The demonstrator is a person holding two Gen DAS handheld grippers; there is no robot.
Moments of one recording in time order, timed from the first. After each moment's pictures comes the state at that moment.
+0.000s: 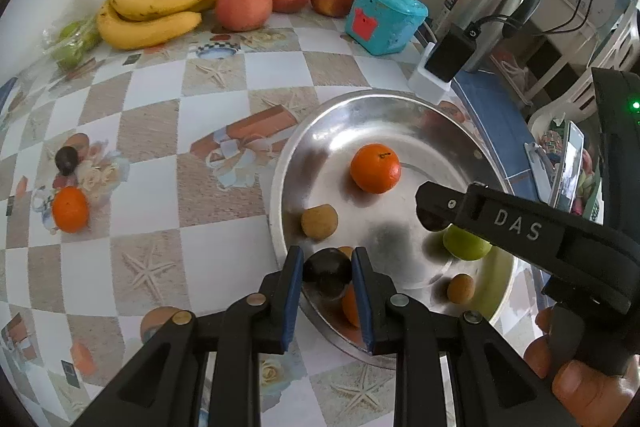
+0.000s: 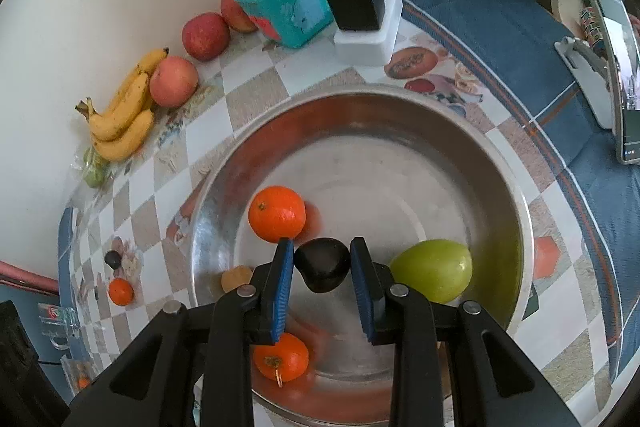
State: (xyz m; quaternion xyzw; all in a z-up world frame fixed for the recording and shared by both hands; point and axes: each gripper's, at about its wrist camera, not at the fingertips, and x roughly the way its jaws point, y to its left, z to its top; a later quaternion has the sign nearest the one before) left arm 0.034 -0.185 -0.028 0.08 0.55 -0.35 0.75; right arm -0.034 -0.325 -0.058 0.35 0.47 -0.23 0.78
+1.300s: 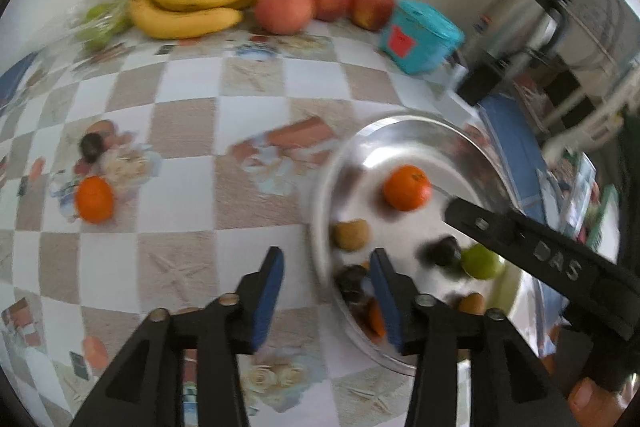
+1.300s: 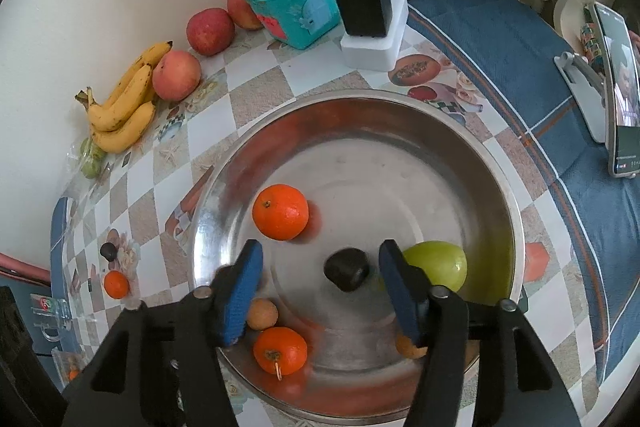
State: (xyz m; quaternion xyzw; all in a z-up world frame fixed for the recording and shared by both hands) left arm 0.057 -0.162 -0.024 0.05 0.56 -0.30 0.77; right arm -0.031 -0.323 -0.050 0.33 0.48 -0.23 0.78
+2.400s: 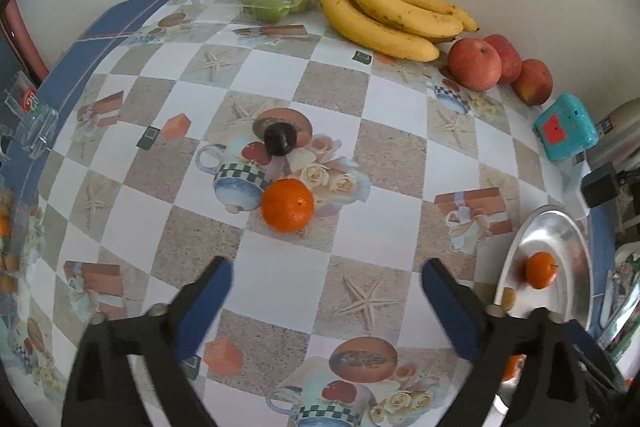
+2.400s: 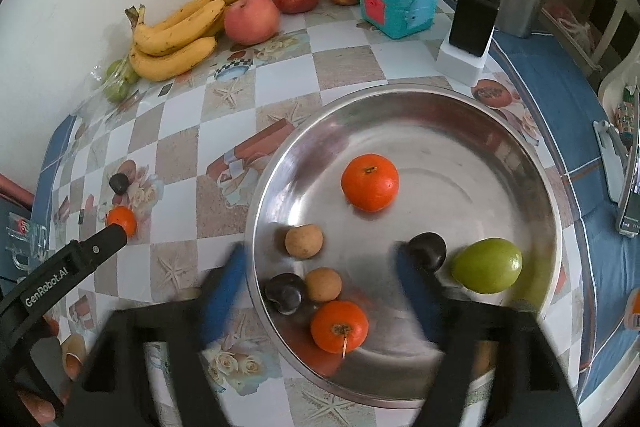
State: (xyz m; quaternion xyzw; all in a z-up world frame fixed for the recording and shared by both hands) left arm 0.117 -0.067 -0.029 0.01 0.57 -0.11 0.81; right arm 0.002 -0.259 -0.043 0.22 0.52 -0.18 0.81
